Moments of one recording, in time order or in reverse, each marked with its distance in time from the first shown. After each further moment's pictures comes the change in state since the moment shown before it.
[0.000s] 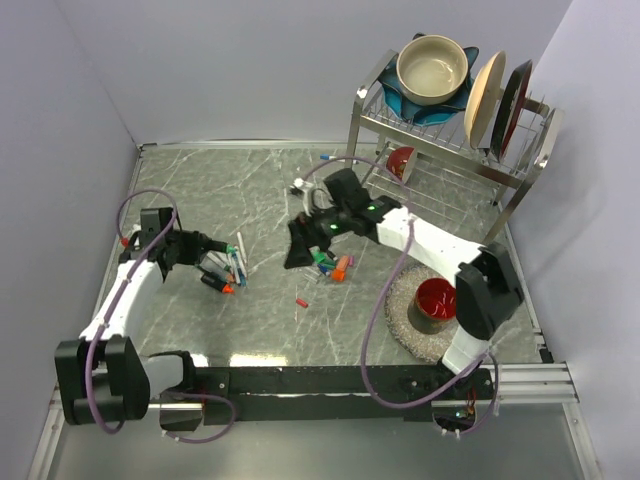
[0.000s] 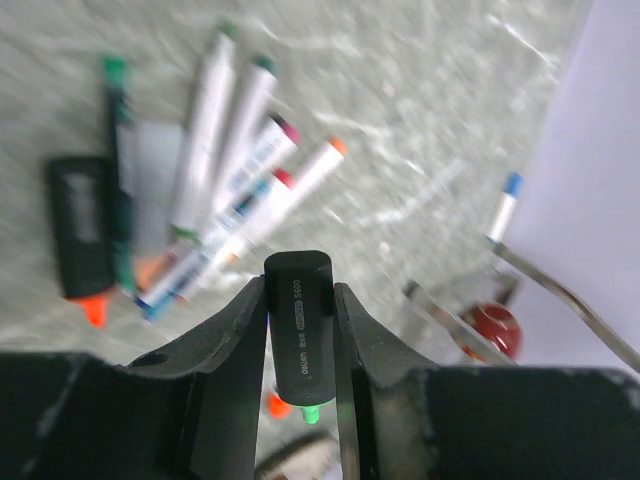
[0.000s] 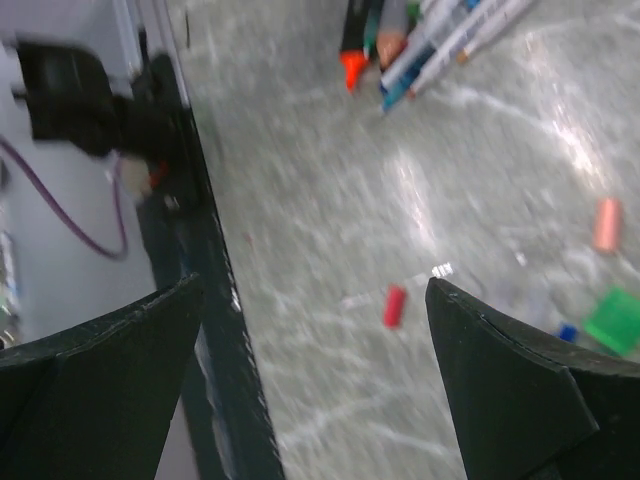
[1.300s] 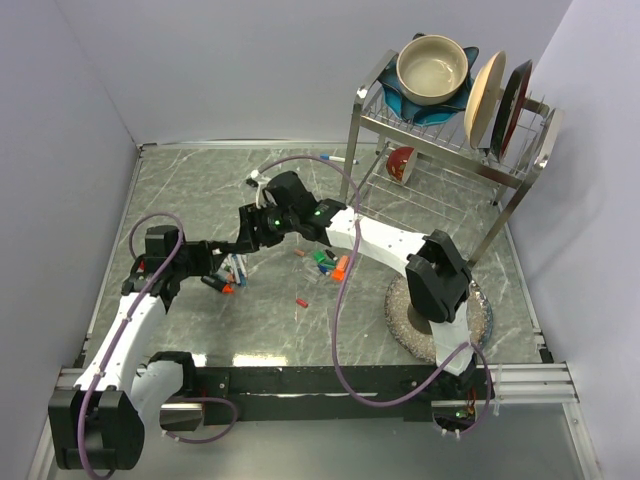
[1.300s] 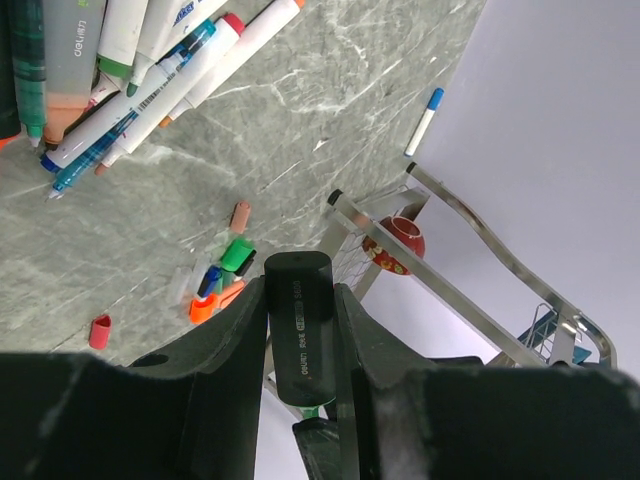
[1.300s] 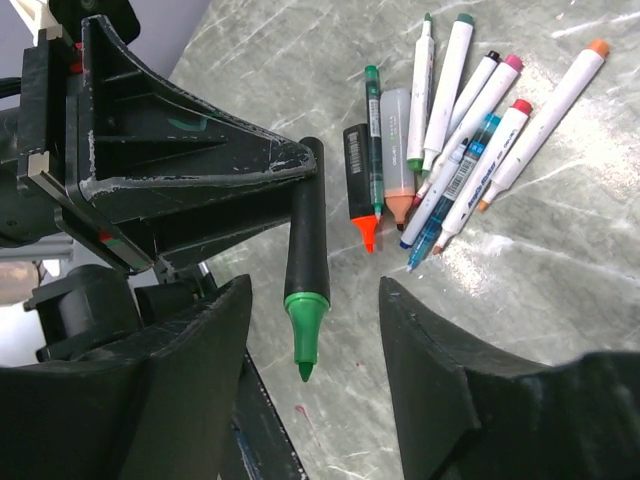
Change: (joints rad) left arm -0.093 -0.242 -0.164 0.072 0.130 -0.311; right arm 0.189 0.285 0.299 0.159 0.325 0.410
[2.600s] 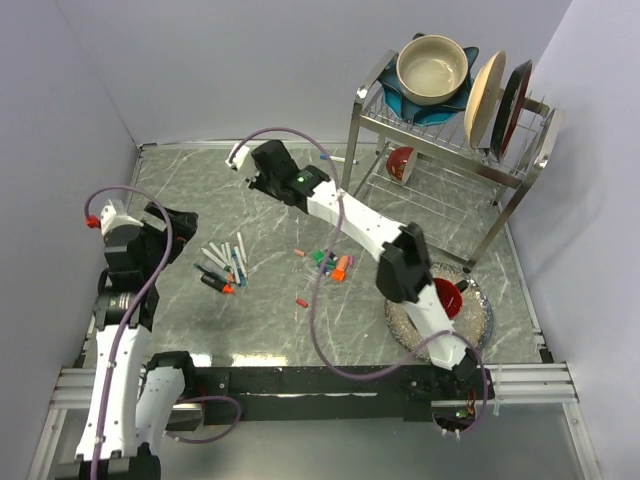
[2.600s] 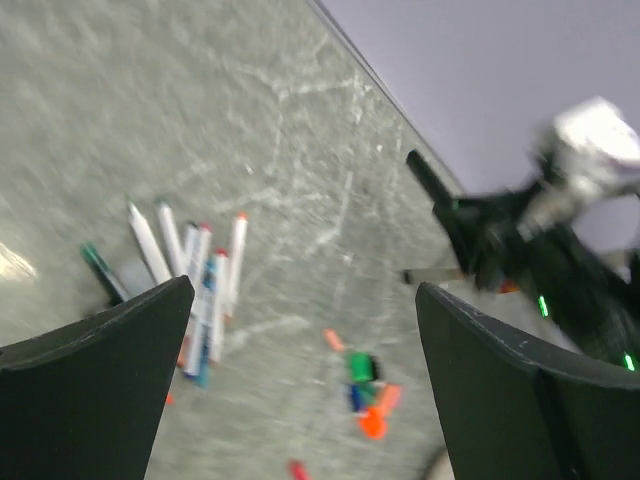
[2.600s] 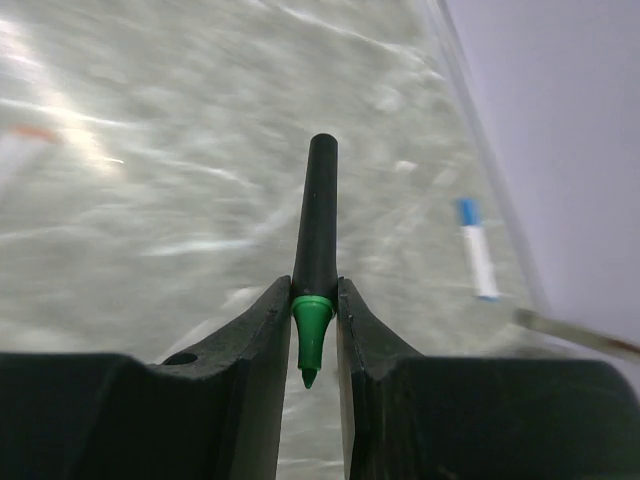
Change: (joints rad) left arm 0.109 -0.239 0.148 -0.018 -0.157 0.814; right arm -0.048 0.304 0.600 -0.345 0.666 -0.999
